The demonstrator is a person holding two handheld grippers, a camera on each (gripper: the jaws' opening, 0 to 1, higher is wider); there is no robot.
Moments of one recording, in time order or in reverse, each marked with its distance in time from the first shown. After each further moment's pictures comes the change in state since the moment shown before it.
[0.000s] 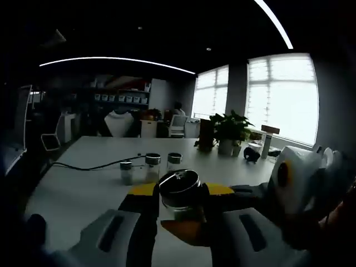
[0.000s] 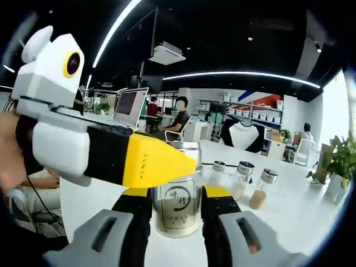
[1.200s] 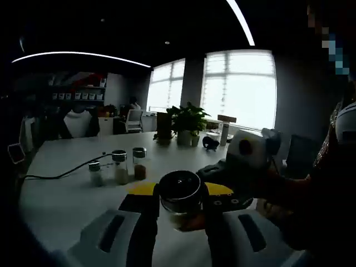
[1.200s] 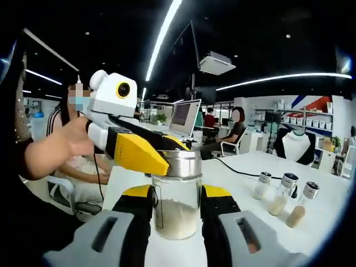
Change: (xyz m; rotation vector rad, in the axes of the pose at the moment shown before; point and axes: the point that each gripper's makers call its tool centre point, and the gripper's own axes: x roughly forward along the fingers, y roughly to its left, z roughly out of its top) left arm -0.023 -0.012 -0.006 0.034 0.055 -0.330; right arm -0.021 0.035 0.007 0.022 -0.098 0.450
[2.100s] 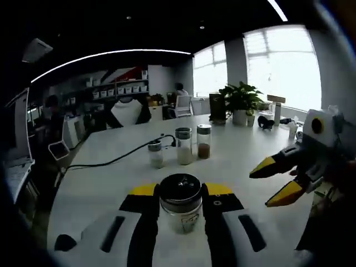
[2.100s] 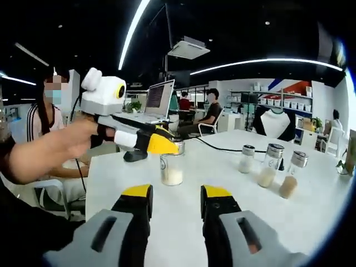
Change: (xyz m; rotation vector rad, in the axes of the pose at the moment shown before) left arm -0.010 0.136 -0.062 0.122 0.140 0.376; right arm -0.006 -0.018 -0.048 0.087 0.111 -0.131
